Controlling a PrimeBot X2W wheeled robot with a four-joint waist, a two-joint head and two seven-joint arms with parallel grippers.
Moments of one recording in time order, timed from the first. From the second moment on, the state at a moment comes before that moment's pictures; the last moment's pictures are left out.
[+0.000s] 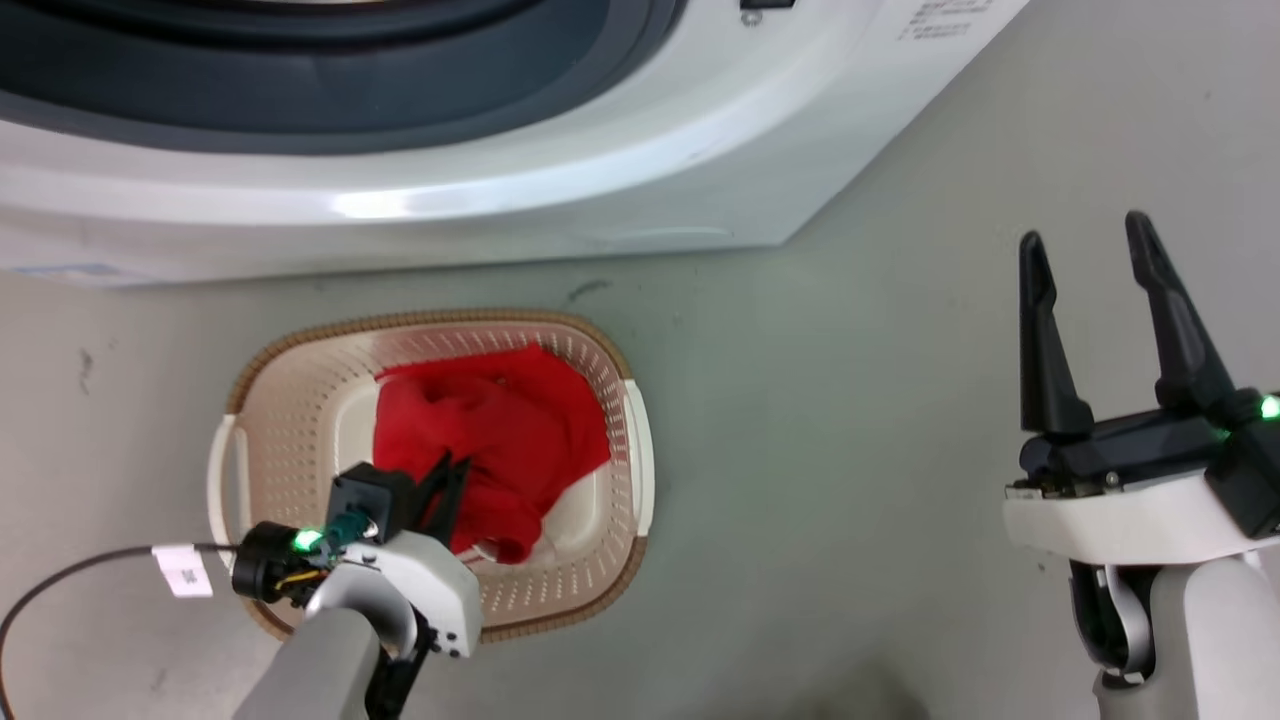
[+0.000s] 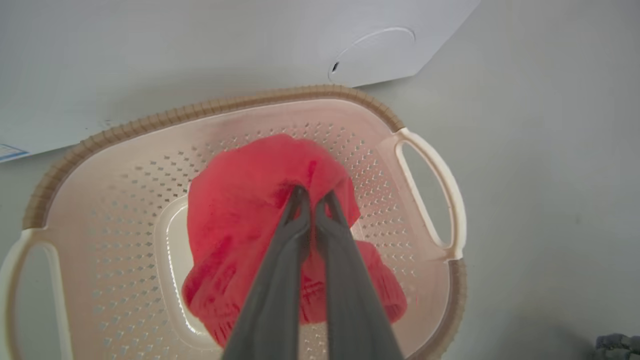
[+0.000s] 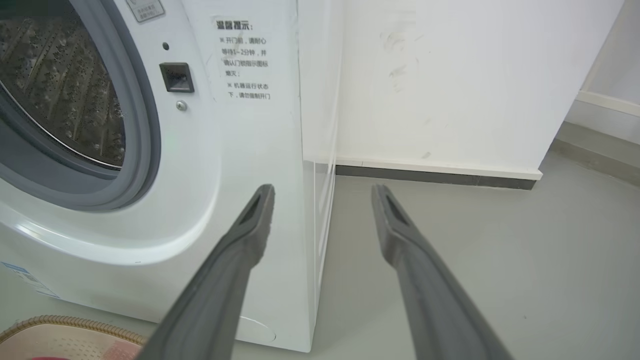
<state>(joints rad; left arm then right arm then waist) -0.36 0.27 -0.40 0.59 -0.34 -0.07 -0.22 -0.22 -0.05 0.02 -0.11 0.05 0.13 -0.26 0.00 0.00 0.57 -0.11</state>
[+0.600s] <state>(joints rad) -0.69 0.21 -0.41 1.16 -0.37 -0.11 -0.24 -0.32 -0.05 0.01 -0.15 0.07 0.13 -0.26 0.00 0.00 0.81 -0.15</state>
